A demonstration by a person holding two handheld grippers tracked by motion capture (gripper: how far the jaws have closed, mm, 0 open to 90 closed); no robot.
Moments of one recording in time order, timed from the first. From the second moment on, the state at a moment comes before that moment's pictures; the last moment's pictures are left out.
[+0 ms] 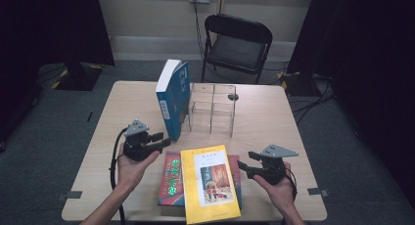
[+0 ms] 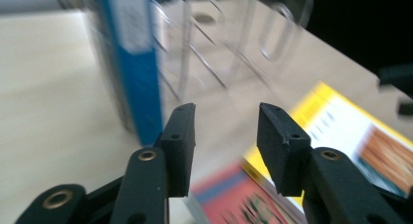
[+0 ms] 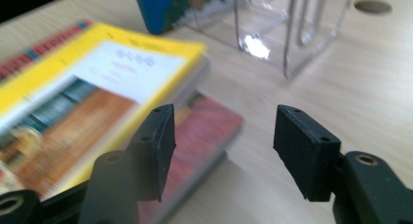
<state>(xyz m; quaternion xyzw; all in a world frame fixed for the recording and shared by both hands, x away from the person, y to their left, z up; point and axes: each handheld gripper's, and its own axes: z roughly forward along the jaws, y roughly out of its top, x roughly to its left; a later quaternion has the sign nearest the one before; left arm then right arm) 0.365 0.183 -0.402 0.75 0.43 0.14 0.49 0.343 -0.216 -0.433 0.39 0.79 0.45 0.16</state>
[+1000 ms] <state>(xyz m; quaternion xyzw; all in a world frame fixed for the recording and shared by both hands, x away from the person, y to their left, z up) 0.332 0.147 -0.449 0.79 0.38 0.02 0.47 0.344 -0.167 -0.448 0.39 0.78 0.47 0.10</state>
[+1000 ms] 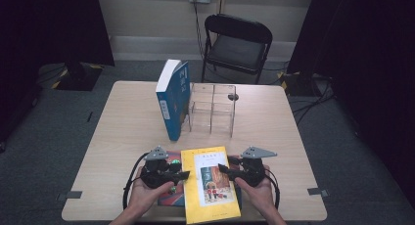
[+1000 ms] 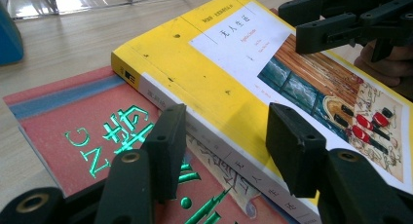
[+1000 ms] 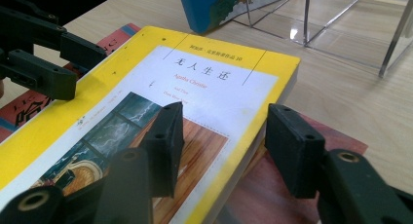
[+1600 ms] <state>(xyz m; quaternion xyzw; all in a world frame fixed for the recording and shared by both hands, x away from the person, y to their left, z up) 0.339 0.145 -0.448 0.80 0.38 0.02 0.47 0.343 -0.167 -0.452 0.44 0.75 0.48 0.09</state>
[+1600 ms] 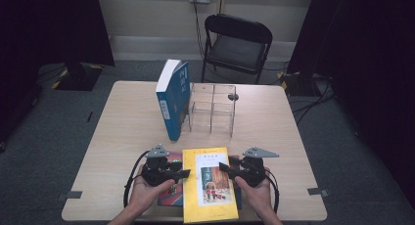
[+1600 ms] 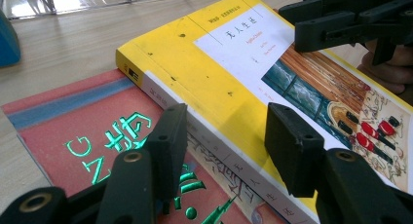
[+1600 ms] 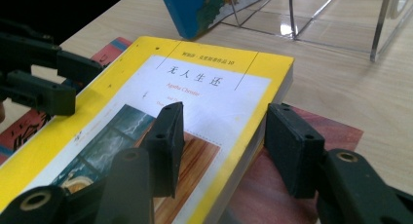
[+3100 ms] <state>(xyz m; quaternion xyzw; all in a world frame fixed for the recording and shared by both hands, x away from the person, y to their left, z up) 0.333 0.143 -0.451 0.79 0.38 0.03 0.48 0.326 -0.177 -0.449 0.48 0.72 0.51 -0.03</state>
